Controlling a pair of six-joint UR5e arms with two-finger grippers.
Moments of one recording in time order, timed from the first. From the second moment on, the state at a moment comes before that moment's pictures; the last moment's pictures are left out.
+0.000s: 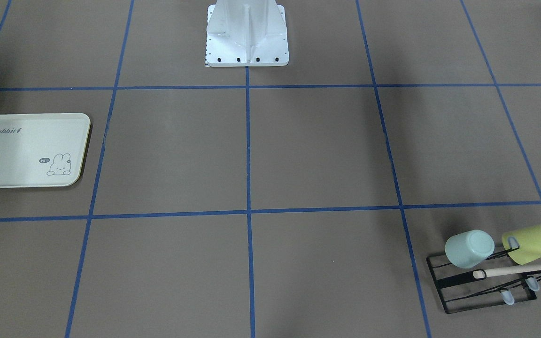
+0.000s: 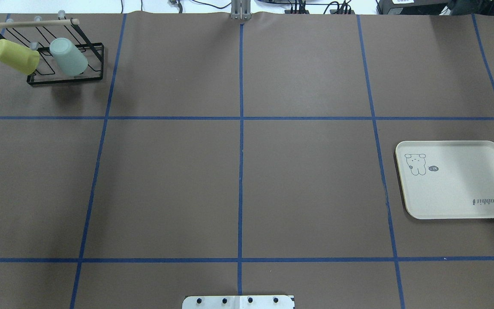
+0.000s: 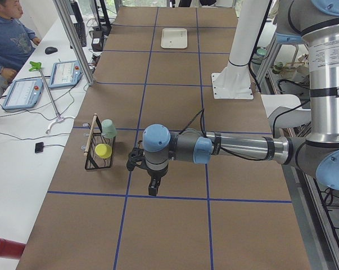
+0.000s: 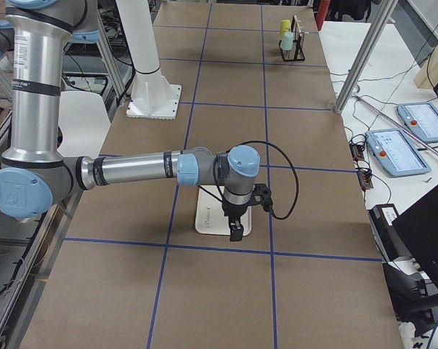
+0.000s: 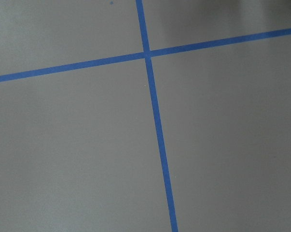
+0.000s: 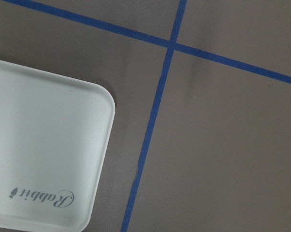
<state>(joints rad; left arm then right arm) -1.55 -1.42 -1.79 -1.61 -2.34 0.11 1.45 -1.70 1.83 -1.69 2.20 -0.14</state>
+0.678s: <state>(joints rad) -1.55 -1.53 -1.72 -1.86 -2.33 0.11 1.45 -1.54 1.88 -1.69 2.19 -0.13</state>
